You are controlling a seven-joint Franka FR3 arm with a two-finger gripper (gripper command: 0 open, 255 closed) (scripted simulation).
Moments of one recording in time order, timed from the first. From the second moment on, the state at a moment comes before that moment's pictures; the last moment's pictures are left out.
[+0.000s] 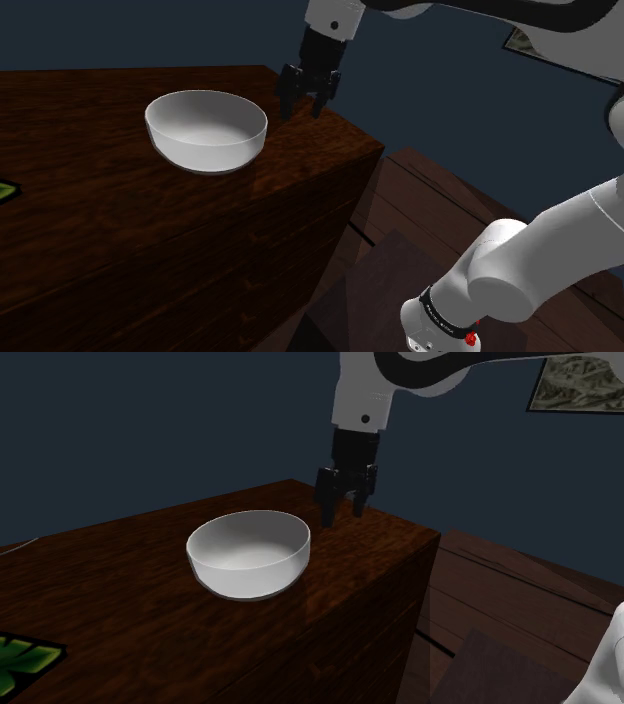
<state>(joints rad) 0.07 -0.24 0.24 -1.85 0.16 1.69 0.25</state>
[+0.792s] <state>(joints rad) 0.11 0.02 0.32 -1.59 0.09 1.70 0.38</state>
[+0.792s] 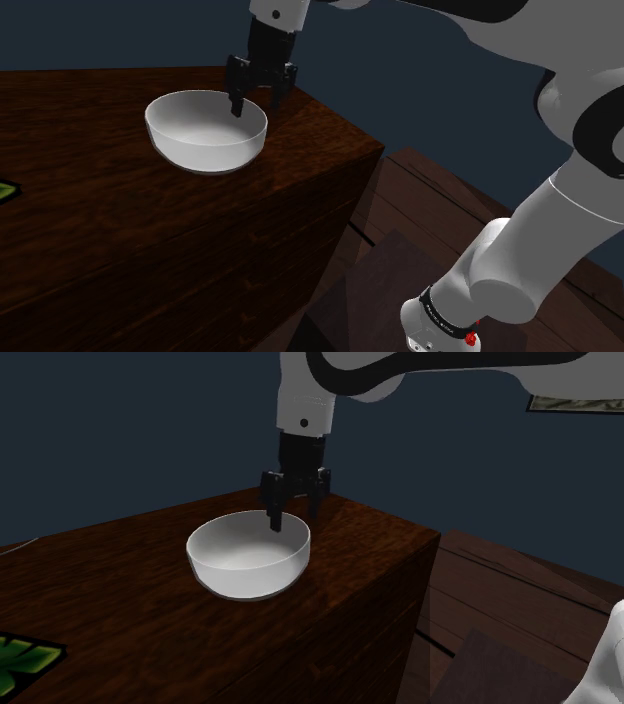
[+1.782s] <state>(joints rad) 0.11 0.01 0.32 -1.63 0.09 1.73 0.38</state>
